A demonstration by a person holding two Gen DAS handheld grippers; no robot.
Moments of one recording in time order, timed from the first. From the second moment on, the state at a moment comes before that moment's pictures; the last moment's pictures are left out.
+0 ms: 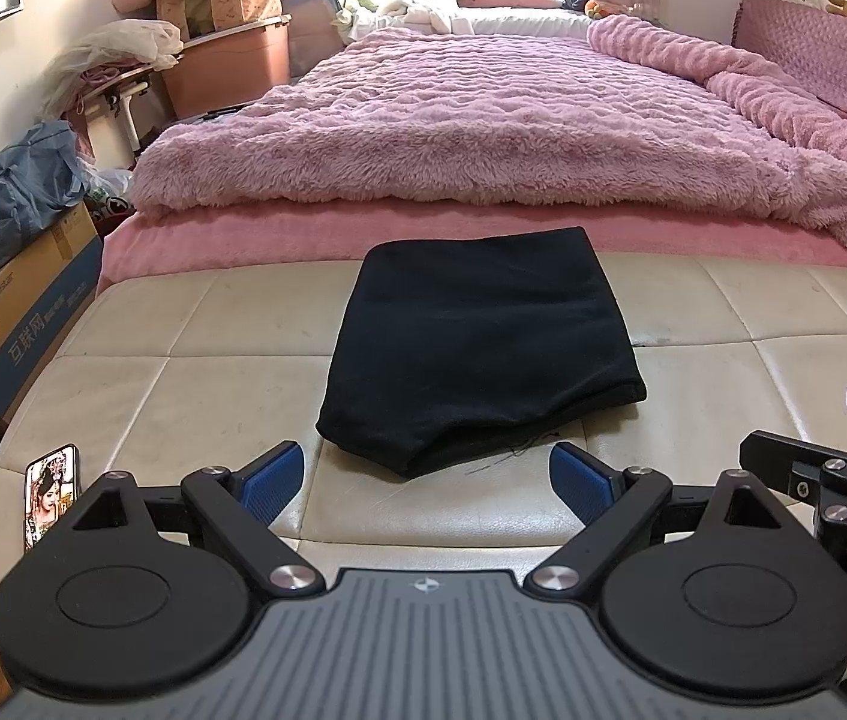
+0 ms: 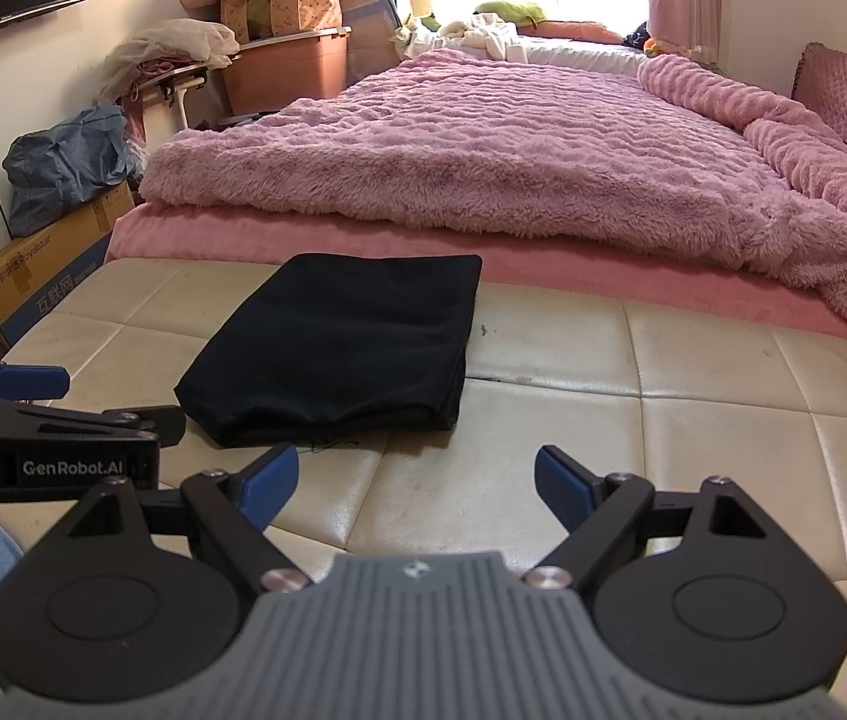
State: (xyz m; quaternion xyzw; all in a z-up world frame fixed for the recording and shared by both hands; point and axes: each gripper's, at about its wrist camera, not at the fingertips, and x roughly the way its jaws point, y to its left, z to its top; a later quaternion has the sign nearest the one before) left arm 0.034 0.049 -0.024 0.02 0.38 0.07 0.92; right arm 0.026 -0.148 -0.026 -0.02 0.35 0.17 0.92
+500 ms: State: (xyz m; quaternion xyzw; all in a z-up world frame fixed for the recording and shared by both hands) left arm 0.033 0.048 -0.024 0.02 0.37 0.08 0.92; right arm 0.025 -0.146 -0.026 -0.02 0.35 0.17 0.92
